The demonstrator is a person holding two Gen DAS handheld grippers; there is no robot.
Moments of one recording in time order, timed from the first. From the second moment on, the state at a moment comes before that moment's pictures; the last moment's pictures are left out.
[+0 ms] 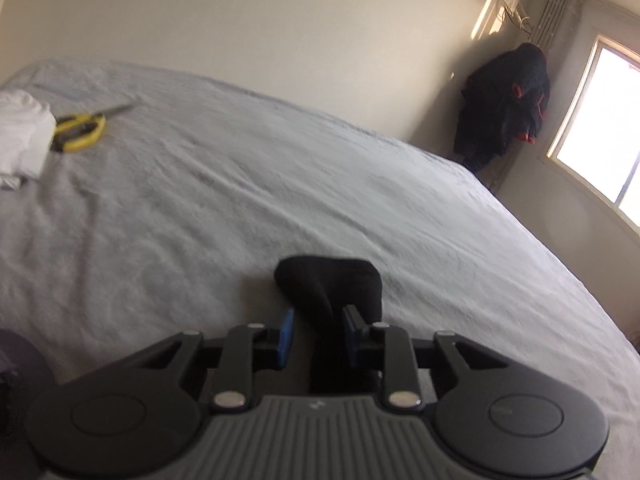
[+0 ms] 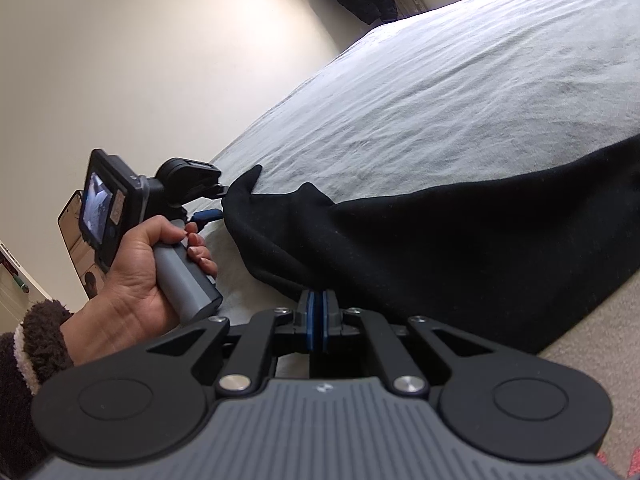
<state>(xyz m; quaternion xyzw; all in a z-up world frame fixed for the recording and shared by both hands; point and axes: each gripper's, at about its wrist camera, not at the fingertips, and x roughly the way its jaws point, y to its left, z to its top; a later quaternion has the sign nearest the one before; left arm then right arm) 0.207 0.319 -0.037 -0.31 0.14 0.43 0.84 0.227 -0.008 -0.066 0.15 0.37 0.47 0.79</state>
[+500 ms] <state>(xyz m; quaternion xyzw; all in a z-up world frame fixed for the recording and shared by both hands) 0.196 0.308 -0.001 -0.21 0.18 0.52 0.81 0.223 -0.010 -0.057 0.14 0.36 0.48 0.79</state>
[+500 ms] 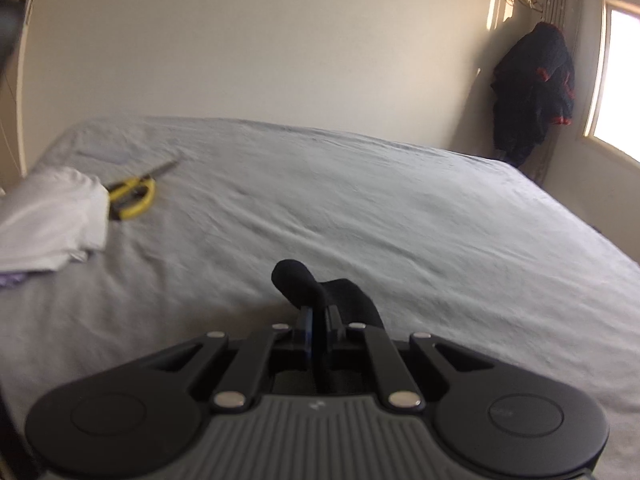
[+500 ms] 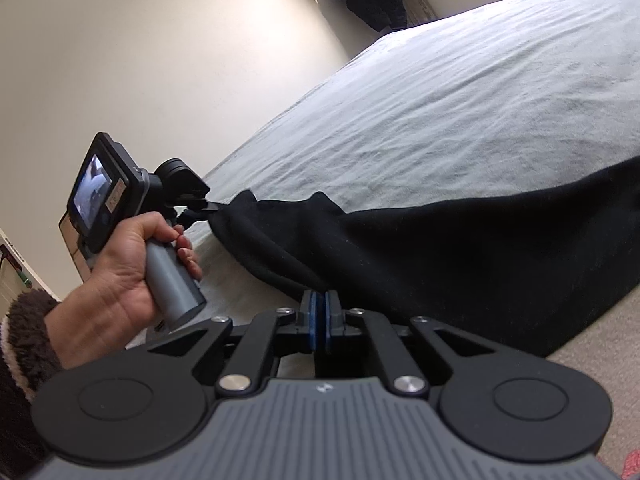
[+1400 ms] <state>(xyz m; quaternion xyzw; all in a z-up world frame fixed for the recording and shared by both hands) 0.219 0.246 0.017 -0.15 0.21 0.48 0.84 0.220 -0.021 -0.042 0.16 0.34 0.52 0.77</state>
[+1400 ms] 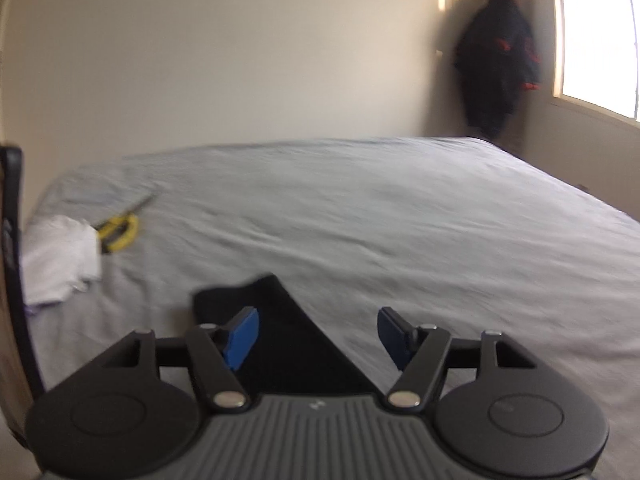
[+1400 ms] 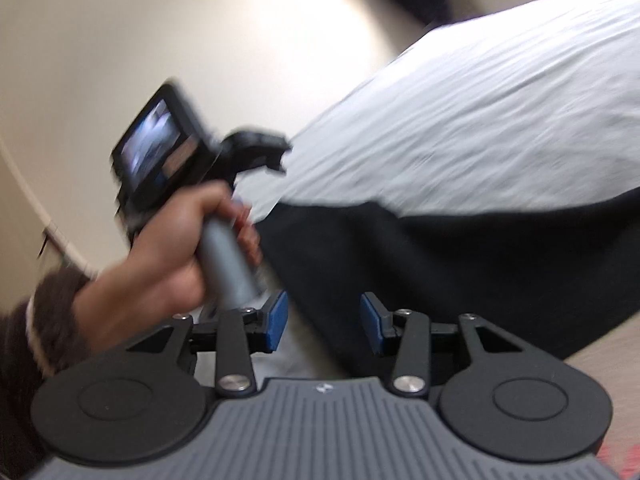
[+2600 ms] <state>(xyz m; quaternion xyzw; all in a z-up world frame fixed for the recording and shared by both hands) 0.164 0.240 -0.028 -0.09 0.32 0.26 0.90 0.266 0.026 -0.037 -0.03 0.34 0.34 0.88</state>
